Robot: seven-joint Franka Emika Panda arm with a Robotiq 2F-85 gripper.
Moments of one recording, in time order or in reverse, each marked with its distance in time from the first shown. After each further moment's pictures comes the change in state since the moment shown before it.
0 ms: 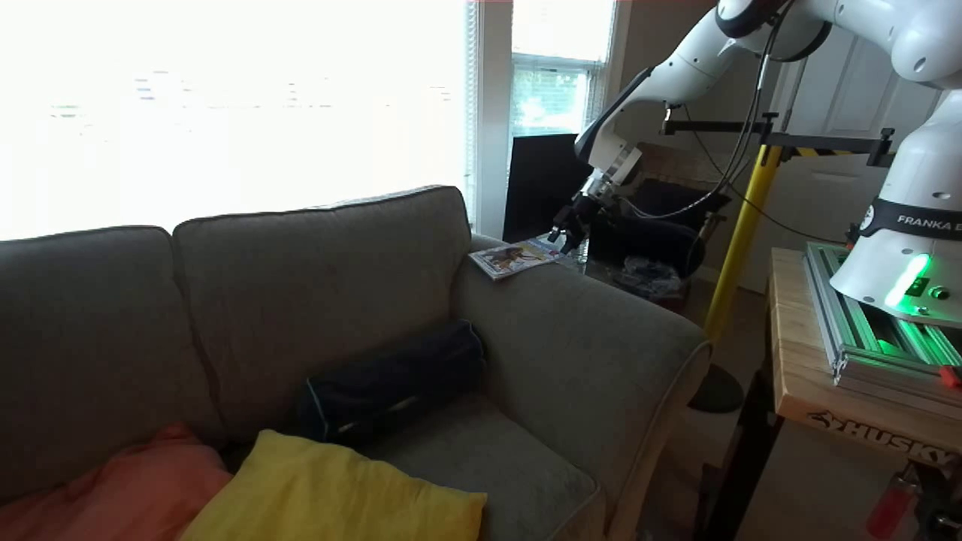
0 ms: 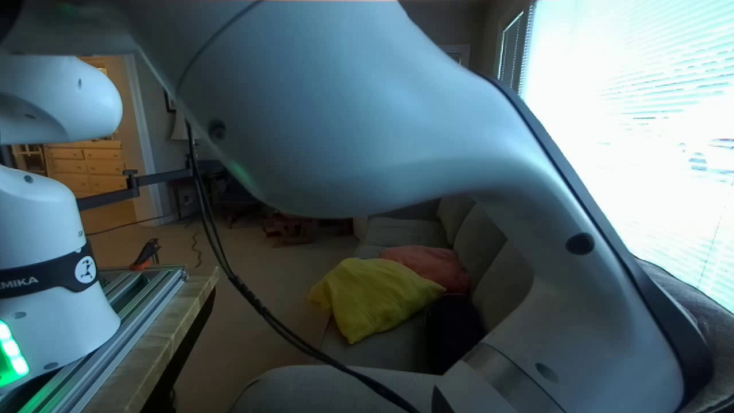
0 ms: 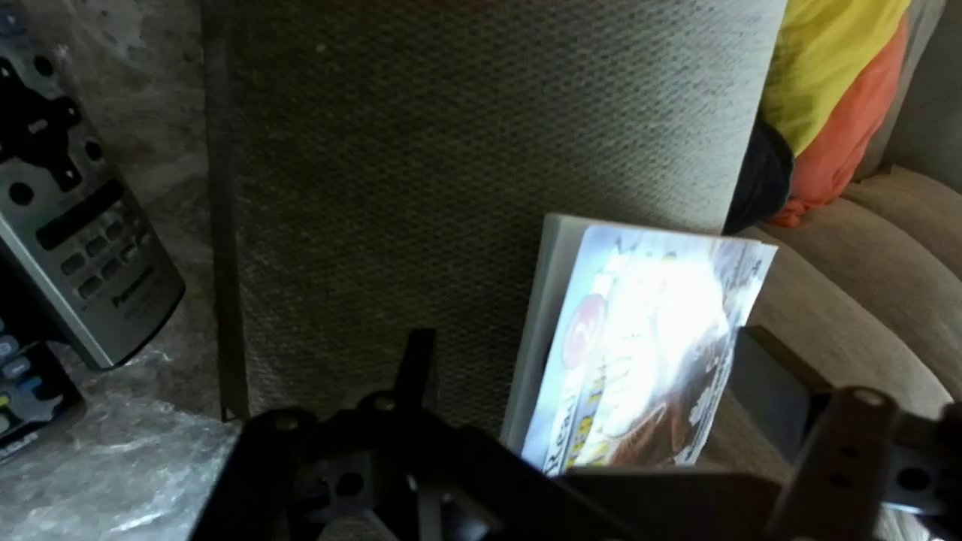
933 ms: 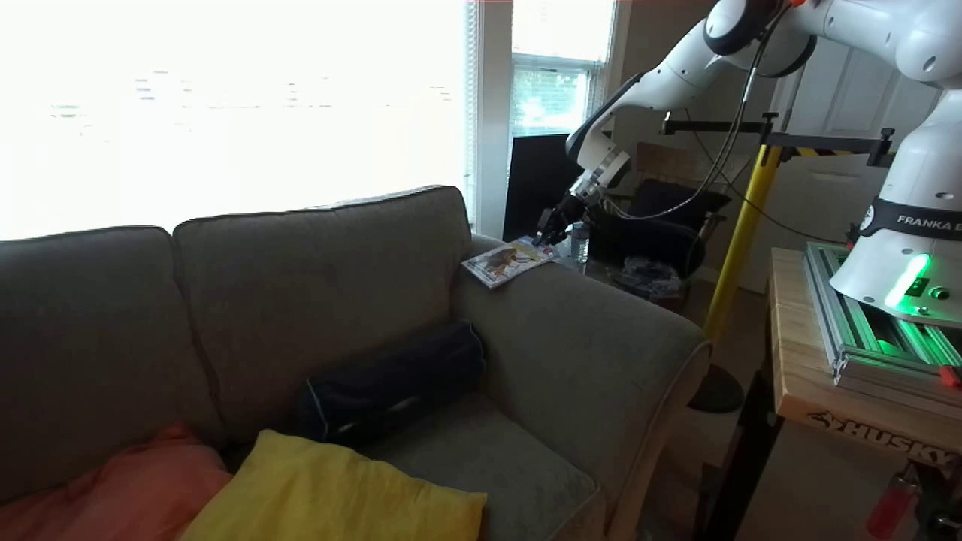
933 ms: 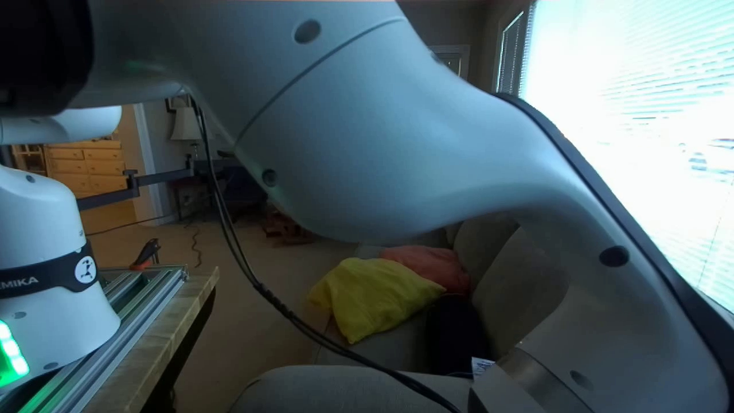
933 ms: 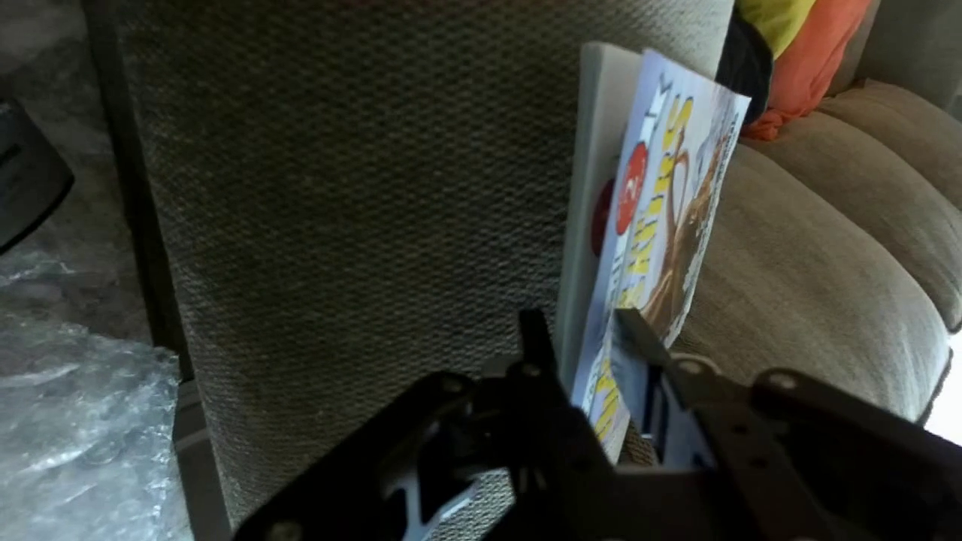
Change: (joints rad) arm 0.054 0.083 -0.015 0.158 0.115 -0.035 0.024
